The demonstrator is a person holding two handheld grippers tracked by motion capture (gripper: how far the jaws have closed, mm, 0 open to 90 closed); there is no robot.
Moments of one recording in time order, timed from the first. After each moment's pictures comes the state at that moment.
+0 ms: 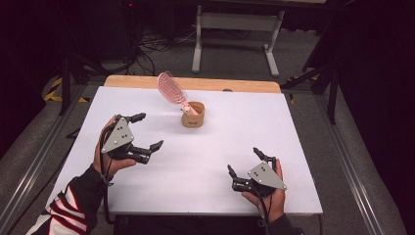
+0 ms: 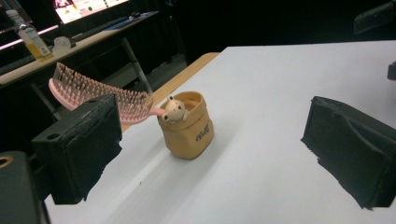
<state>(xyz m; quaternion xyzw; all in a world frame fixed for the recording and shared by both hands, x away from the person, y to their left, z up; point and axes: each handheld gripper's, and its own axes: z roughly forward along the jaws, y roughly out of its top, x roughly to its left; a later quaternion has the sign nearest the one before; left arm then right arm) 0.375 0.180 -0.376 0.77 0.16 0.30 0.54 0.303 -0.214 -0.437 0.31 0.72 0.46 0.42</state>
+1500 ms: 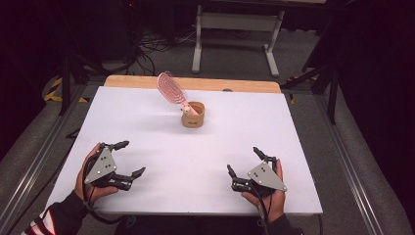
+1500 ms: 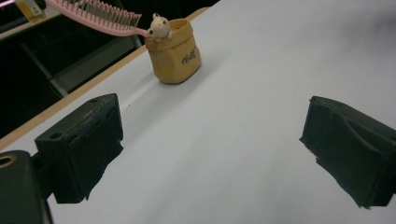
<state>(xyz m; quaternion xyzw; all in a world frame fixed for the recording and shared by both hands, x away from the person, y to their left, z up) 0.333 0.229 -0.439 0.80 0.18 0.28 0.50 0.300 -0.212 -0.434 0.31 0.72 0.46 0.42</state>
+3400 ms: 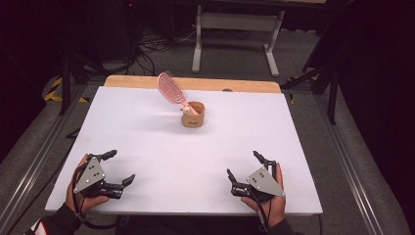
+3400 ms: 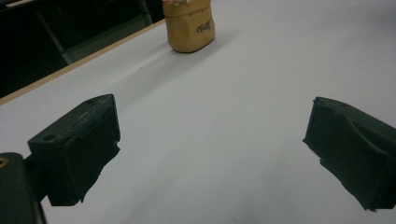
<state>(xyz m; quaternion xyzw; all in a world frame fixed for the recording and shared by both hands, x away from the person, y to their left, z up) 0.316 0.253 -0.463 0.78 0.24 0.28 0.51 0.289 -0.210 -0.437 0.30 0.72 0.45 0.43</state>
